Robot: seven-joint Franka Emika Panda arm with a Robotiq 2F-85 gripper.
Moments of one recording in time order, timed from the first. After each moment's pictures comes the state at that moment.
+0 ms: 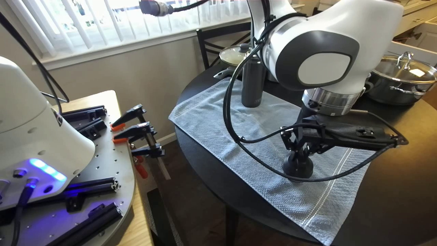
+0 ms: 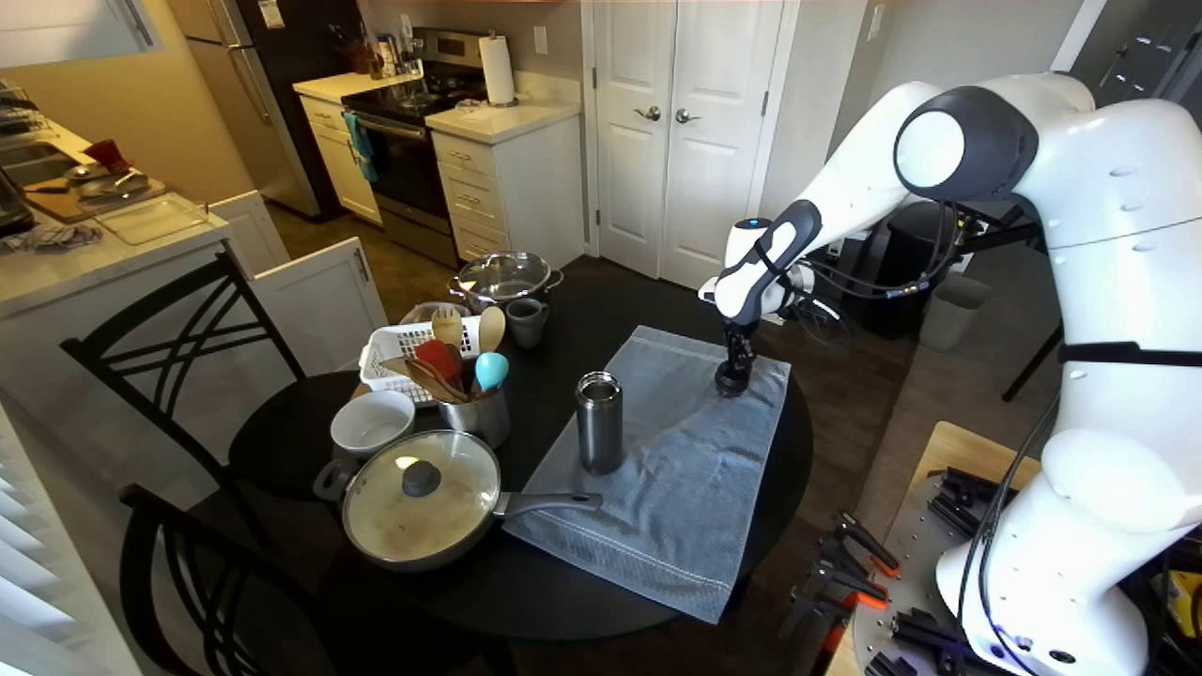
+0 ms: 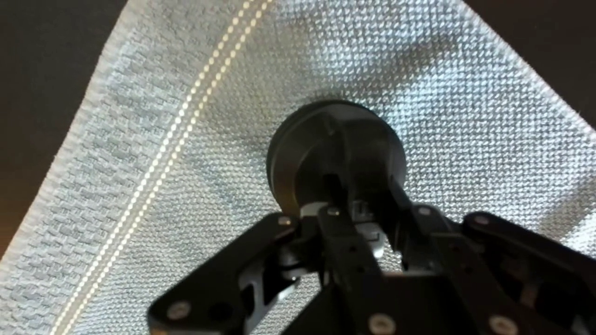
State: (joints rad) arm -0.43 0.68 0.00 -2.02 -0.06 2.65 -1.26
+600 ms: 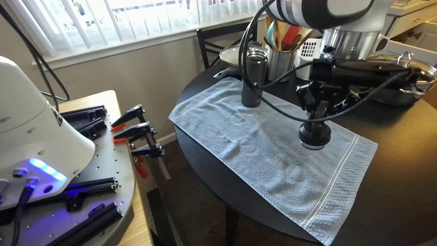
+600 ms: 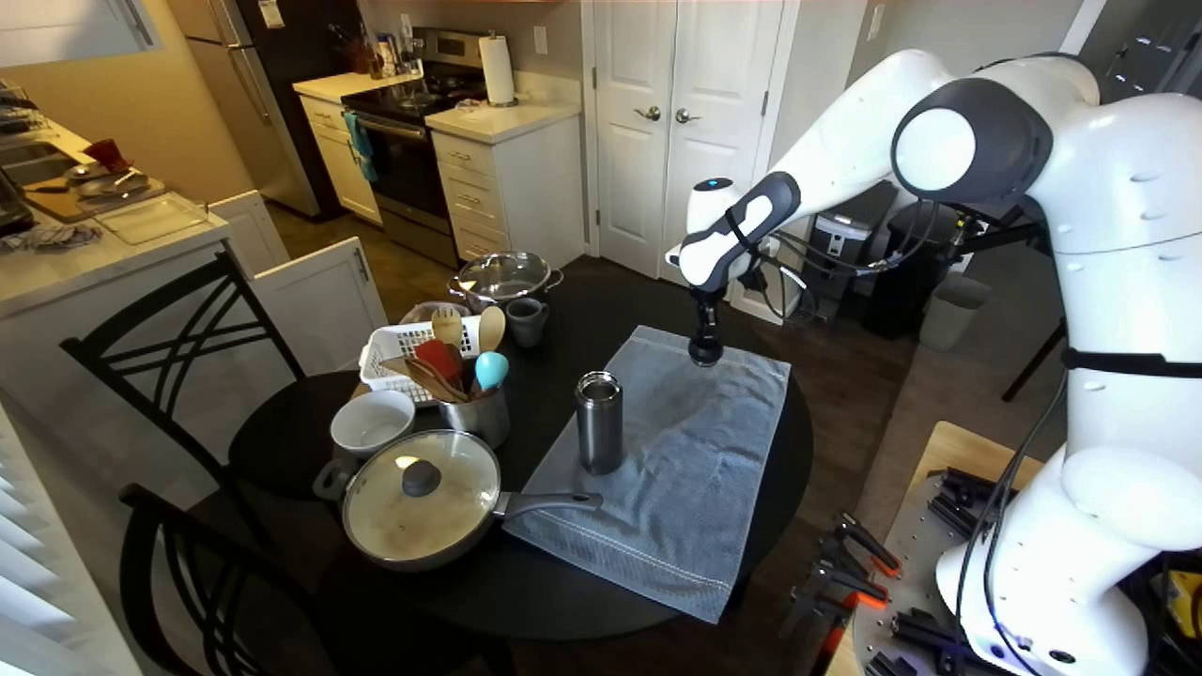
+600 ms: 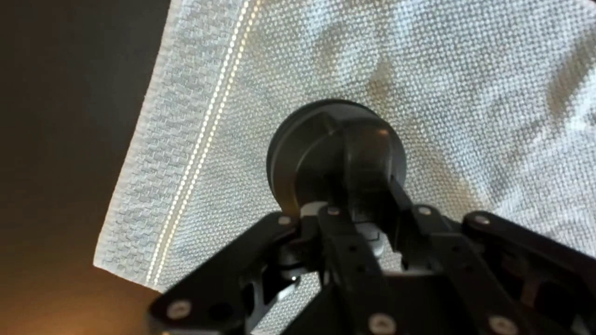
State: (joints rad) arm -0.25 0.61 -0.08 -1.88 -0.06 2.46 -0.95
